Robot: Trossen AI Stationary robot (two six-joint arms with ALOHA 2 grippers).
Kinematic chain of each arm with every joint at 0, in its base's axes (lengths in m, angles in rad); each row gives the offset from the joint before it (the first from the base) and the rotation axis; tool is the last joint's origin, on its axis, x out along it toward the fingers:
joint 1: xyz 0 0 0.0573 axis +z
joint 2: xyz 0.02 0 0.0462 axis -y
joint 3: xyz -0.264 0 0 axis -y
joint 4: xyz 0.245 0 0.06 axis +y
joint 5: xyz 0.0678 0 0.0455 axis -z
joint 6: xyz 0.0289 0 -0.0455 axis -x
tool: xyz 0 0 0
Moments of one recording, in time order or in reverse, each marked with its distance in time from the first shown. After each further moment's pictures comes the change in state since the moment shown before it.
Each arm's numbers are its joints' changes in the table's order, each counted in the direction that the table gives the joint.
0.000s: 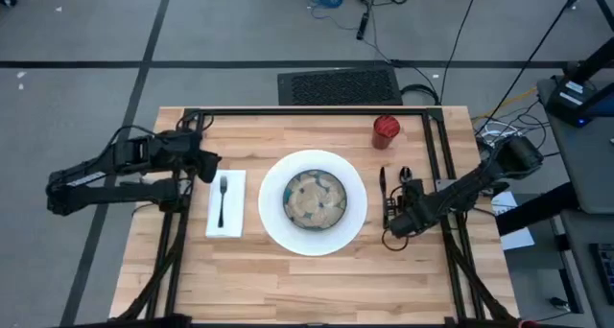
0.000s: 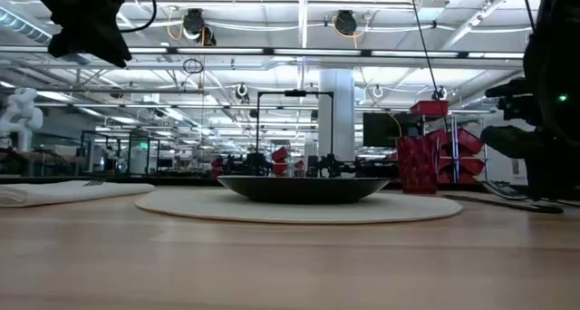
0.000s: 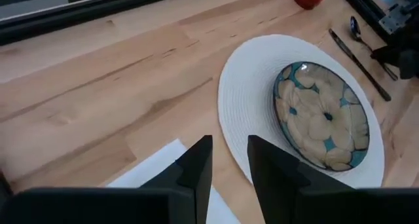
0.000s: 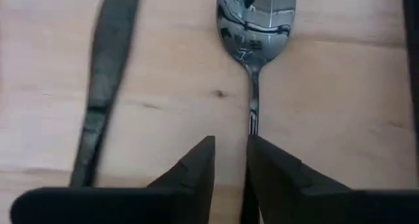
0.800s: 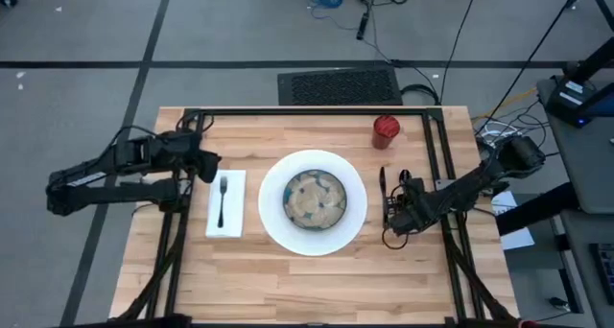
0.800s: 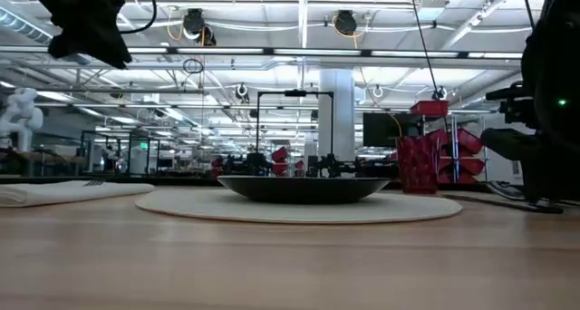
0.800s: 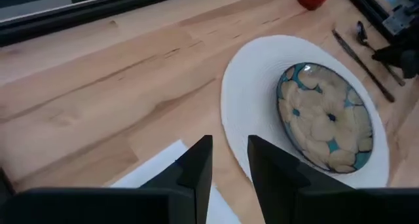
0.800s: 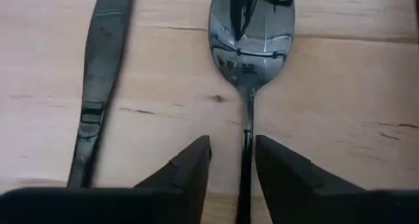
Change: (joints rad) left arm 0.000 0.000 -0.019 -0.006 -0.016 0.000; right arm -0.036 0.005 -0.088 -0.107 0.057 0.006
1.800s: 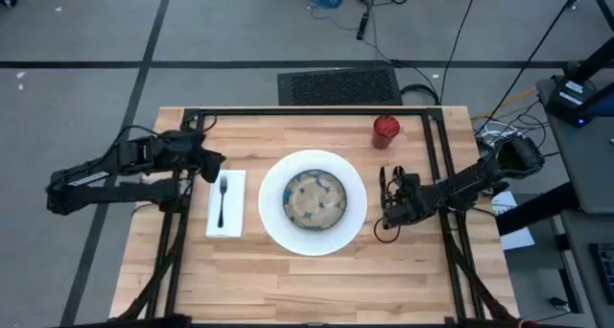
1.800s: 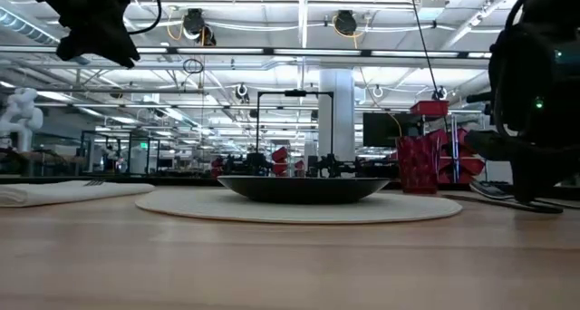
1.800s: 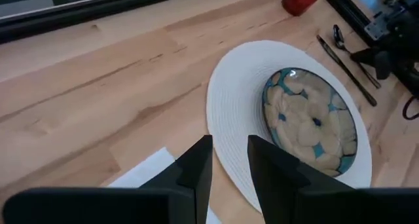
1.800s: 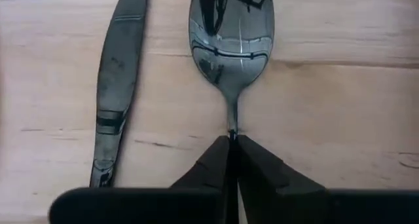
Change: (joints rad) left arm 0.000 -0.008 -0.008 -0.070 0.035 0.000; right arm -0.115 -0.004 0.016 -0.019 0.022 0.121
